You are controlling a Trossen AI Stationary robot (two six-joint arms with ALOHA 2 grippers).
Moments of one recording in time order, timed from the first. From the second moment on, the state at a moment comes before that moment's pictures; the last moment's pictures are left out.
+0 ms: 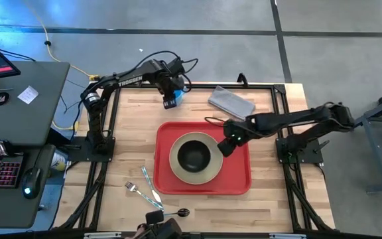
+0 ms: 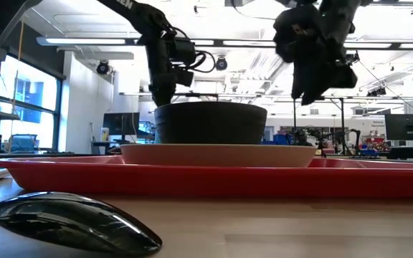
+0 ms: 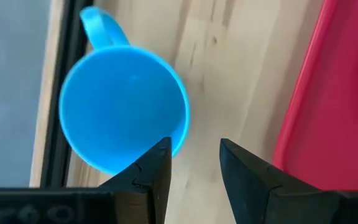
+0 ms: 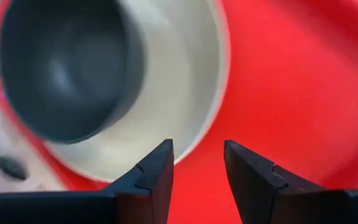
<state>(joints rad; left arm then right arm) 0.63 1.89 1.66 -1.07 0.01 0.41 0.01 1.38 1.00 -0.73 0.01 0.92</state>
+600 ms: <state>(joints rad) 0.63 1.89 1.58 -0.96 0.02 0.57 -0.10 1.27 1.00 -0.89 0.08 0.88</state>
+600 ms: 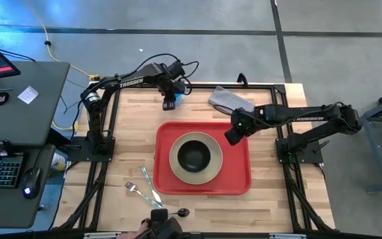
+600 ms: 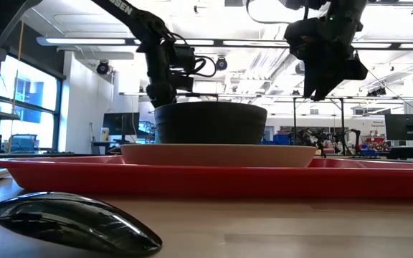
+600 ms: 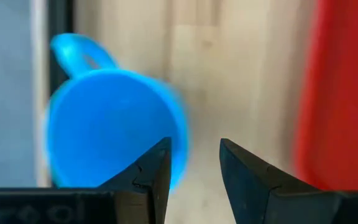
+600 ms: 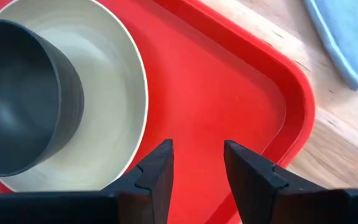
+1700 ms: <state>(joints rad) 0.63 1.97 1.62 -0.98 -0.08 0.57 -0.10 1.27 1.00 -0.90 0.15 0.84</state>
